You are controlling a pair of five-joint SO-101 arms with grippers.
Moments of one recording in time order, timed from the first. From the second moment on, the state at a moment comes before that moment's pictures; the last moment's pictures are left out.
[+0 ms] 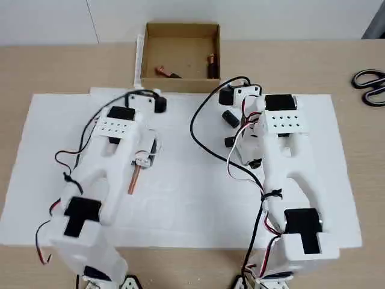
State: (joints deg) left arm 5.5 13.9 11.6 79.3 0.2; right arm -6.4 4.0 4.0 87.7 16.7
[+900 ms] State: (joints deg) left arm 5.8 18.5 11.4 78.1 -0.9; right arm -6.4 4.0 4.0 87.7 16.7
